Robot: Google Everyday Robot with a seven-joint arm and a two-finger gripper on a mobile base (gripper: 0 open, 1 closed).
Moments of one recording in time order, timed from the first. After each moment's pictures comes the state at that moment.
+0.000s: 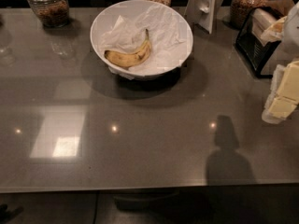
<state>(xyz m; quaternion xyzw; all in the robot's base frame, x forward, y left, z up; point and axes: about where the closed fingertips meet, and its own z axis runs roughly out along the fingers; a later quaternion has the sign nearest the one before) 0.438 -0.217 0.976 -0.60 0.78 -0.03 0.16</state>
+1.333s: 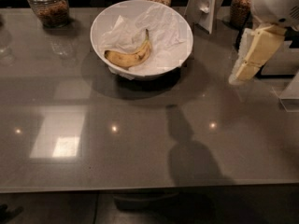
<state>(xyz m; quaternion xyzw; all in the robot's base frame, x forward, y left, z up) 0.490 -0.143 1.033 -0.70 0.64 -0.07 0.31</state>
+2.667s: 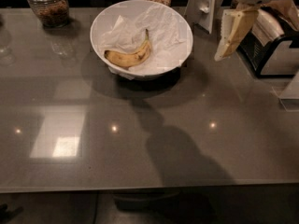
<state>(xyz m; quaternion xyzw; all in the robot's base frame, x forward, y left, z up) 0.531 -0.095 1.058 -0.80 0.47 -0.11 0.36</state>
